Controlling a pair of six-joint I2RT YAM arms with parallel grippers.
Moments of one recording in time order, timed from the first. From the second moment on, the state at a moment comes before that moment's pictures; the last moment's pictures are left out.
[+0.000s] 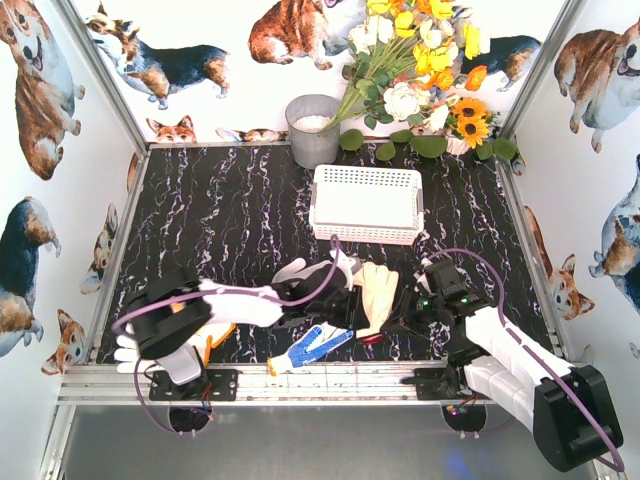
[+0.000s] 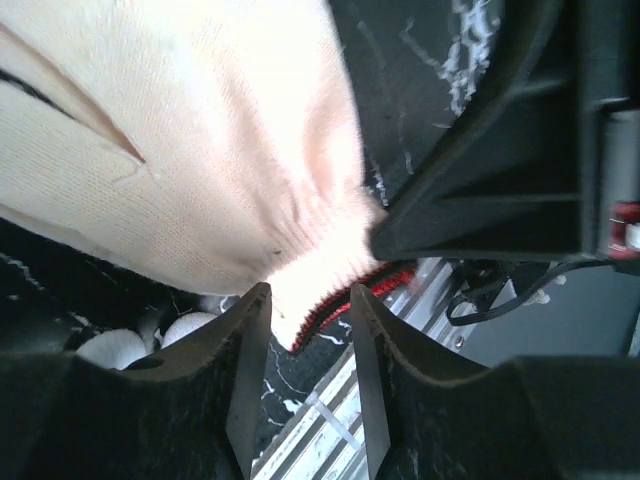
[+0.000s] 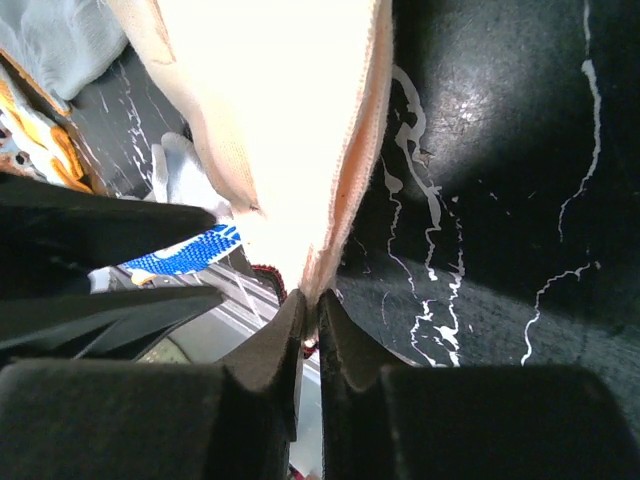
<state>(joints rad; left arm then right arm) -1.09 1.70 0.78 0.24 0.19 -0.85 0.33 0.90 0.33 -0.48 -0.54 0.80</state>
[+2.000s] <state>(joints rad) -1.34 1.72 0.84 0.39 -0.39 -0.19 0.34 0.82 0.45 -0.49 -0.46 1.14</state>
